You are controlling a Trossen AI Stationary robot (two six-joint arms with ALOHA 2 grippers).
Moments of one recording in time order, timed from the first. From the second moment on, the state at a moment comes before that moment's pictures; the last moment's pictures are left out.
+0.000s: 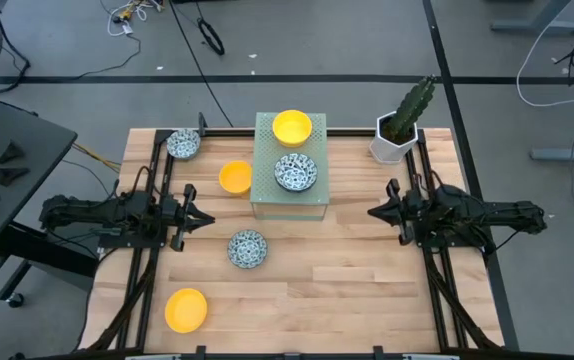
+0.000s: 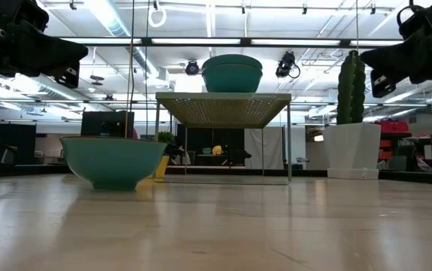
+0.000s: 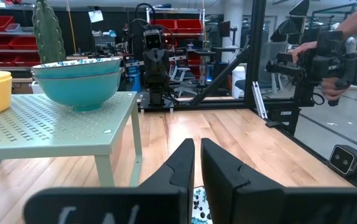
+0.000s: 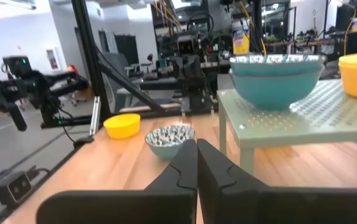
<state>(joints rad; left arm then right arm) -0.08 0.01 0.01 0.06 0.00 -0.01 -0.01 0.00 0.02 0.03 -0.10 0.12</state>
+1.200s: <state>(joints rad) -0.08 0.01 0.01 0.06 0.00 -0.01 -0.01 0.00 0.02 0.02 -0.07 0.12</state>
